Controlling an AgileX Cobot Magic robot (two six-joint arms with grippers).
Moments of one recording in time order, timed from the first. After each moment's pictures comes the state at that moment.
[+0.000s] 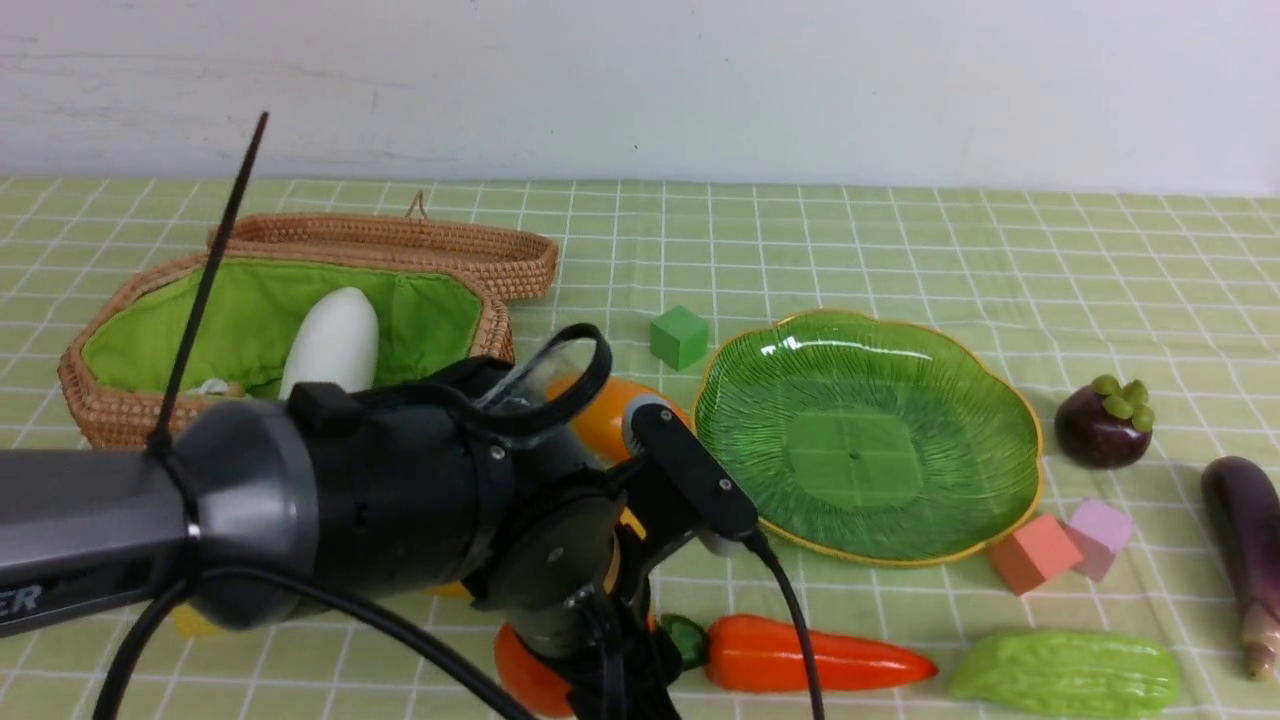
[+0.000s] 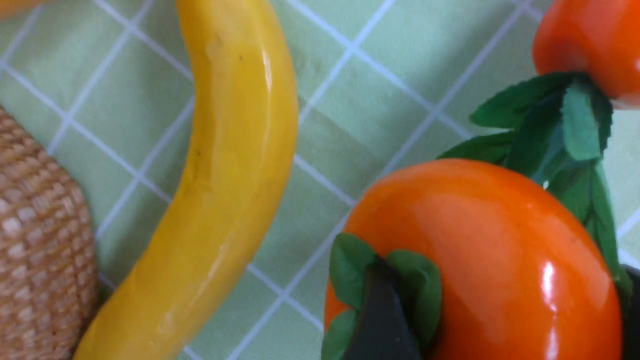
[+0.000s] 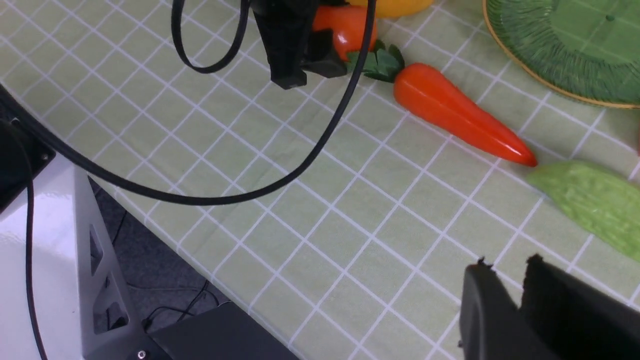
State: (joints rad) right arm 0.27 0.61 -0.95 0.46 1.27 -0.28; left arm -0.81 1.69 -1.07 0.22 0.65 -0.01
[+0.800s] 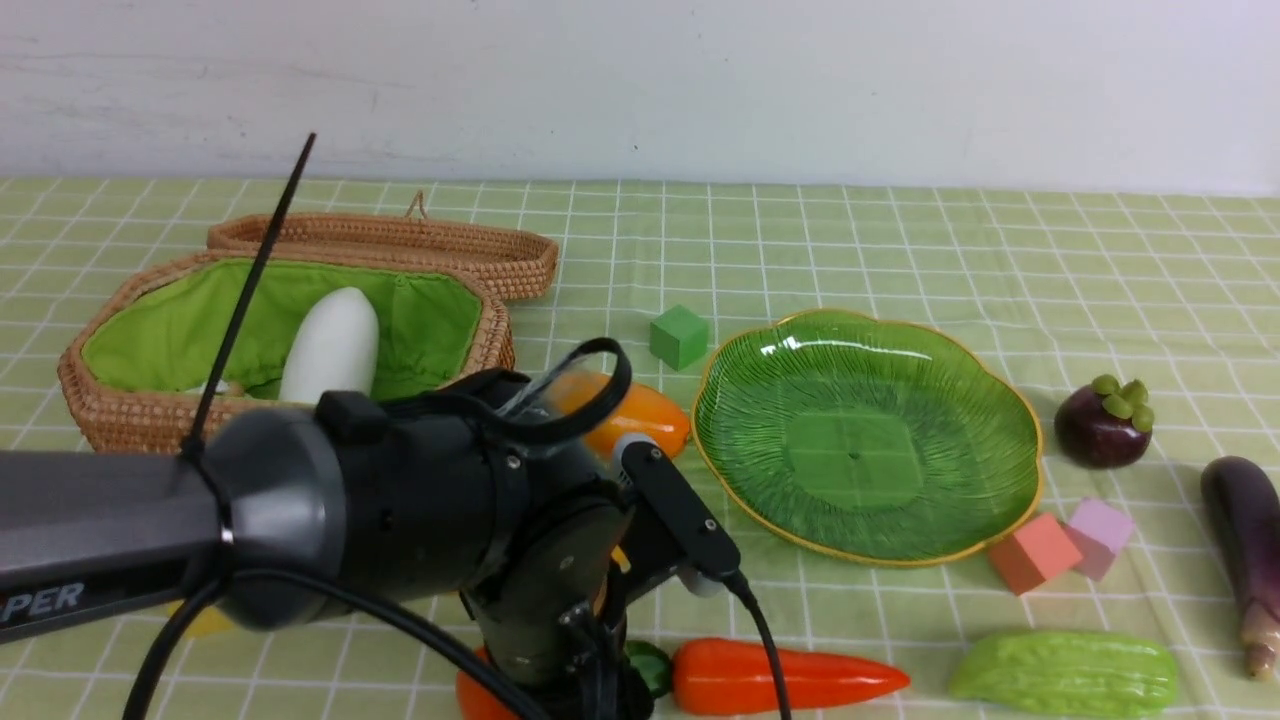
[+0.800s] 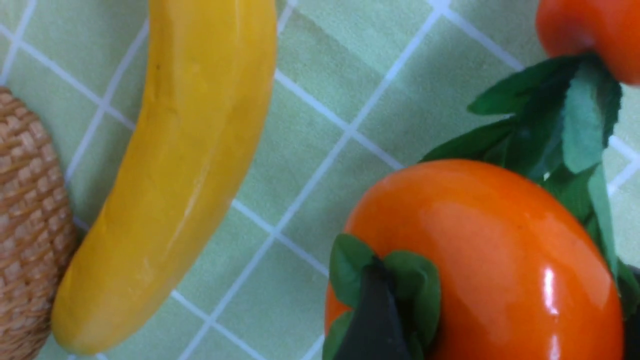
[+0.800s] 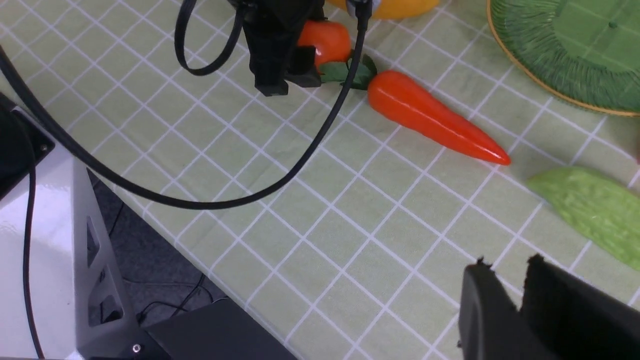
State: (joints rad) right arm 0.27 0.61 -0.95 0.47 1.27 -0.32; left arm -0.81 1.71 -1.07 0.22 0.74 0.03
